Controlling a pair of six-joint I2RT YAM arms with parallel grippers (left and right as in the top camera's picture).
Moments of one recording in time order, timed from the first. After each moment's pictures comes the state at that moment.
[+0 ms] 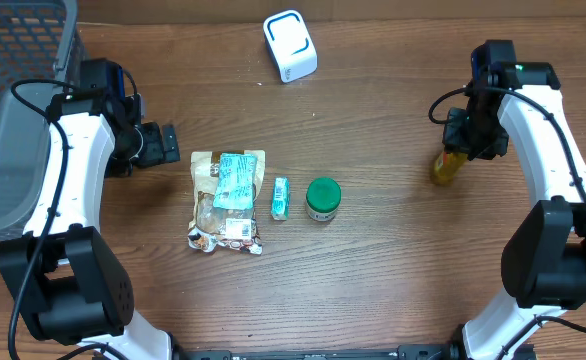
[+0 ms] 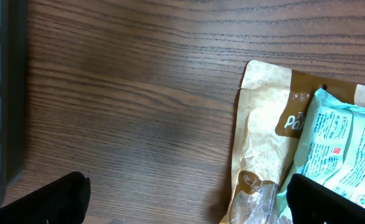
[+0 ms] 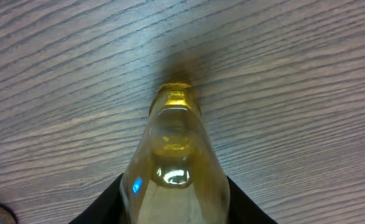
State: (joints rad) left arm 0.15 1.80 1.48 -1.07 0.03 -0.10; right arm -0.05 1.89 1.62 -1.22 0.06 0.23
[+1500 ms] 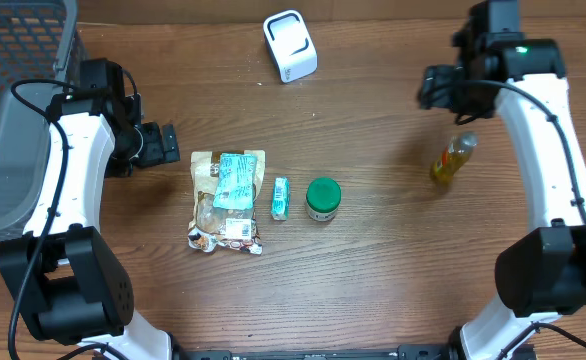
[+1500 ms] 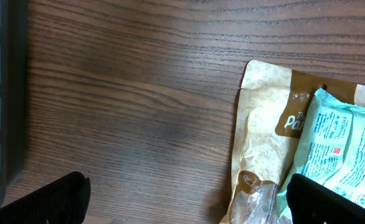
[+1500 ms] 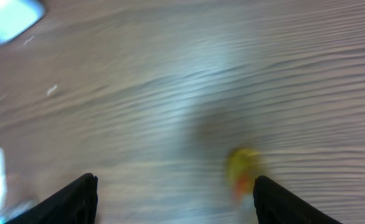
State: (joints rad) left arm 0.15 1.80 1.48 -1.07 0.03 -0.10; right arm 0.05 1.86 1.82 -1.16 -0.05 0.18
